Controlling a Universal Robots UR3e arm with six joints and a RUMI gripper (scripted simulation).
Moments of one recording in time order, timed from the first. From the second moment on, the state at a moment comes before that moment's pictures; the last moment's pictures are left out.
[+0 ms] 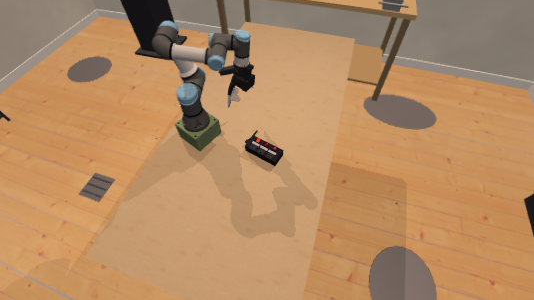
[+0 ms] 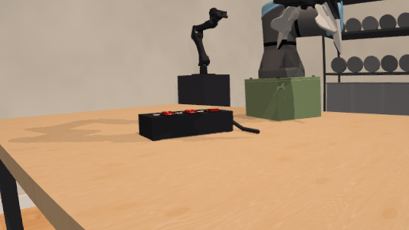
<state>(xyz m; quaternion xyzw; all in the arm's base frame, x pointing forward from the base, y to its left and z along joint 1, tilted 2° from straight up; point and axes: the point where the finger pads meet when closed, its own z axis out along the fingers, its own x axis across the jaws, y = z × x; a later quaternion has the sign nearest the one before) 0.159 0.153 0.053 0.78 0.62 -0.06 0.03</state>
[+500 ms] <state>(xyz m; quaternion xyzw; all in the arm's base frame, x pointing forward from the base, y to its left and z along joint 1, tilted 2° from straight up) 0.222 0.121 0.060 0.71 0.70 -0.09 0.03</state>
